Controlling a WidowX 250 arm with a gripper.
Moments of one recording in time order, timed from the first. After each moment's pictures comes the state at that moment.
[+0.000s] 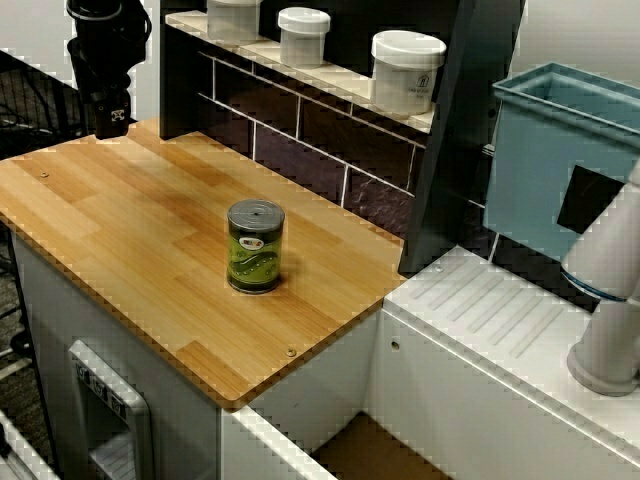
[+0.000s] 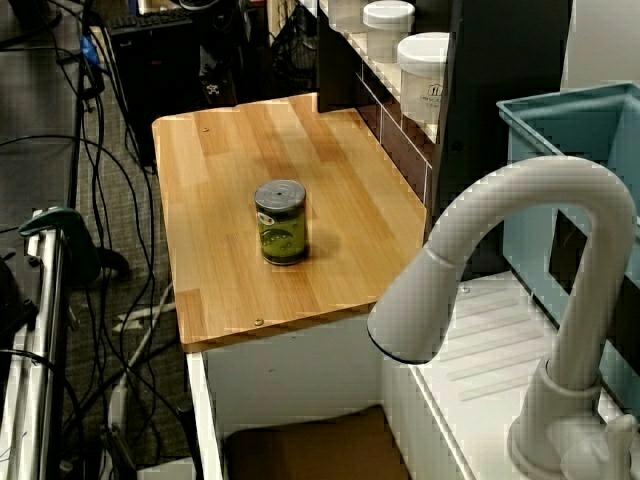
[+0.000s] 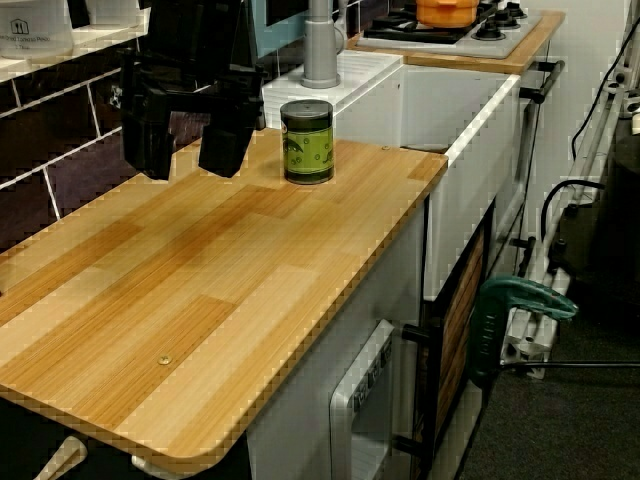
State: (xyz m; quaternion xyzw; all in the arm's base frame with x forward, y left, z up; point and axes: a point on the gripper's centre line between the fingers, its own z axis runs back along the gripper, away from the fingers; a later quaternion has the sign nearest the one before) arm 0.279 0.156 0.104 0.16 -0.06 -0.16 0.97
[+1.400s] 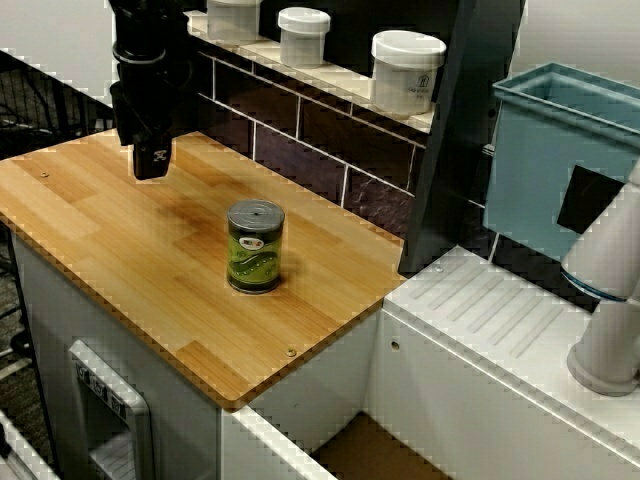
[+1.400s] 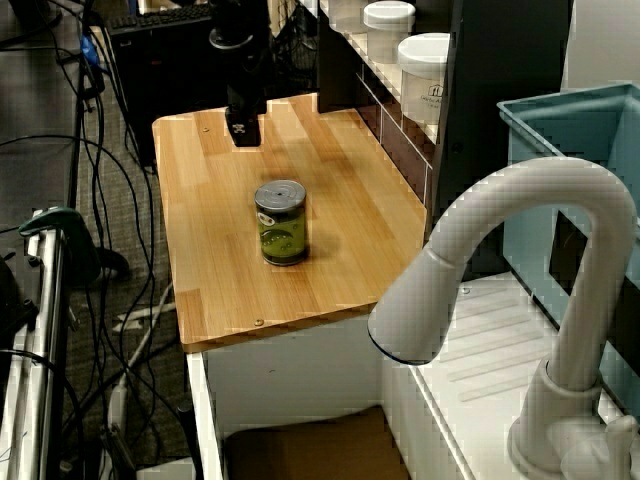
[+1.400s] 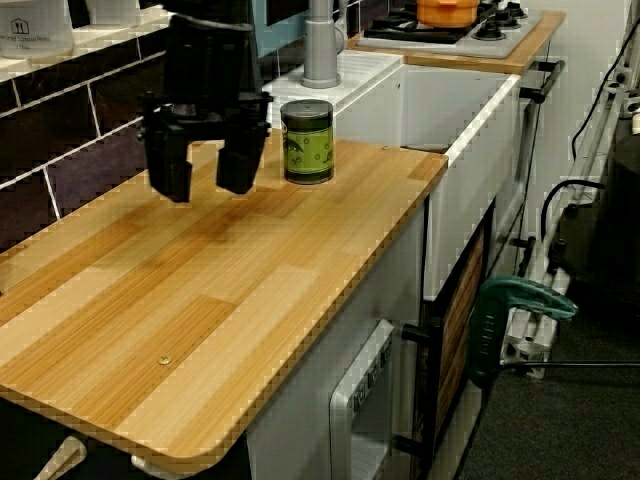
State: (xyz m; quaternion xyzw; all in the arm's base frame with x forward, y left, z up) arm 0.297 0.123 0.071 0.12 -0.04 -0.17 0.98
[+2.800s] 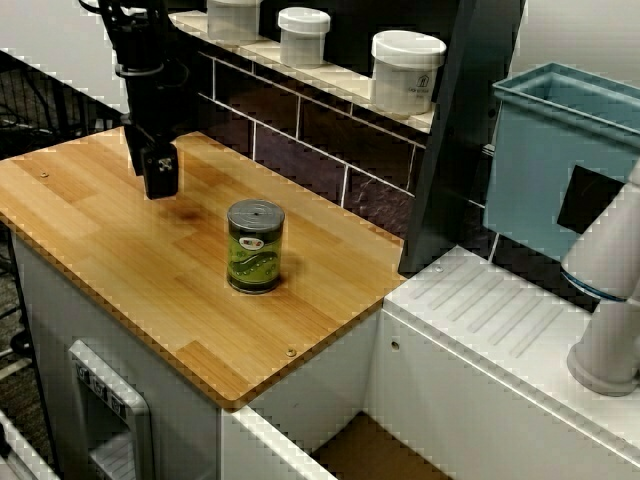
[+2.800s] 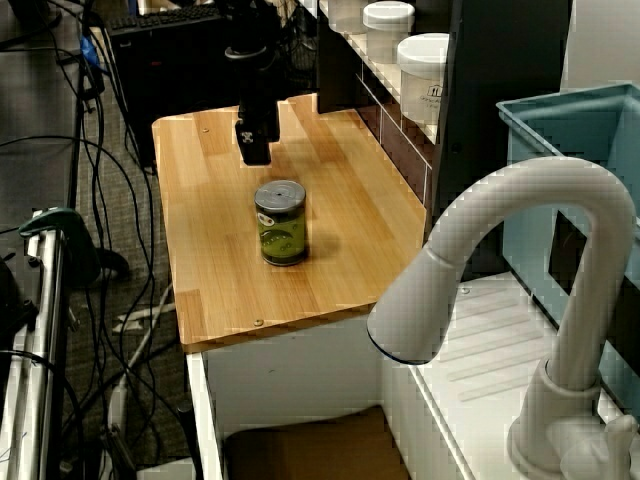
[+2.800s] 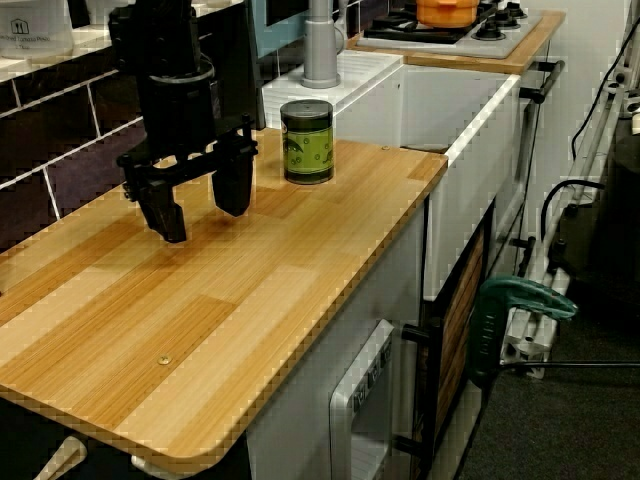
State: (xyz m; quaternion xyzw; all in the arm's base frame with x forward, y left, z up) arm 0.304 0.117 0.044 -0.01 -0.03 -0.20 0.98
